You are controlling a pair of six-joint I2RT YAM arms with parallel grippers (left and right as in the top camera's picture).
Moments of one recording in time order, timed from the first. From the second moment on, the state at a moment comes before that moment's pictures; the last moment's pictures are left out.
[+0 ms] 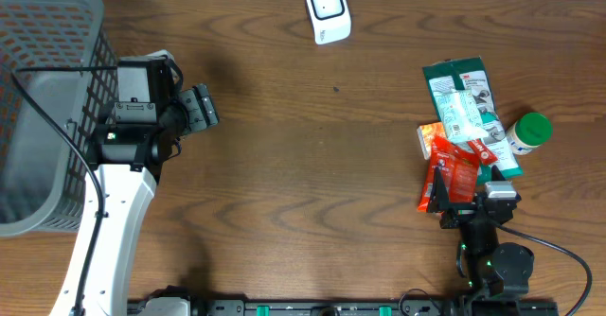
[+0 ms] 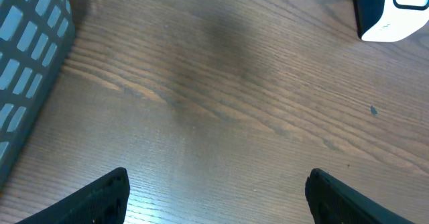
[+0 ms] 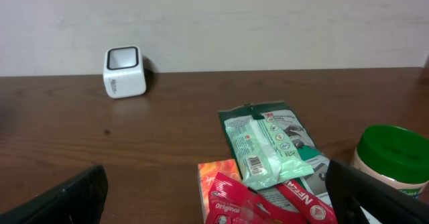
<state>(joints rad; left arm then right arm) -0.03 1.30 1.14 -0.73 0.02 -0.33 -0.02 0.01 0.01 -0.07 -0.06 0.05</state>
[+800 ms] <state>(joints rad) -0.03 0.67 1.14 -0.73 0.01 -0.33 -0.02 0.01 0.01 -0.07 -0.06 0.05</state>
